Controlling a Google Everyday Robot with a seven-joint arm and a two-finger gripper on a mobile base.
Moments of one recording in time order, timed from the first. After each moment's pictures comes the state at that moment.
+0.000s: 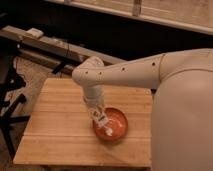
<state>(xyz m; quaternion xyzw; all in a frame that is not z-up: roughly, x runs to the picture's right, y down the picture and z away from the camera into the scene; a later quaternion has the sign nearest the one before) -0.031 0.128 0.715 -0.31 0.21 0.45 0.81</state>
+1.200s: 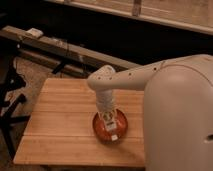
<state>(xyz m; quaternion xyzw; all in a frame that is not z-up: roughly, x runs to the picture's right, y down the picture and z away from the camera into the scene) 0.011 0.155 0.770 -0.30 0.28 0.56 0.73</state>
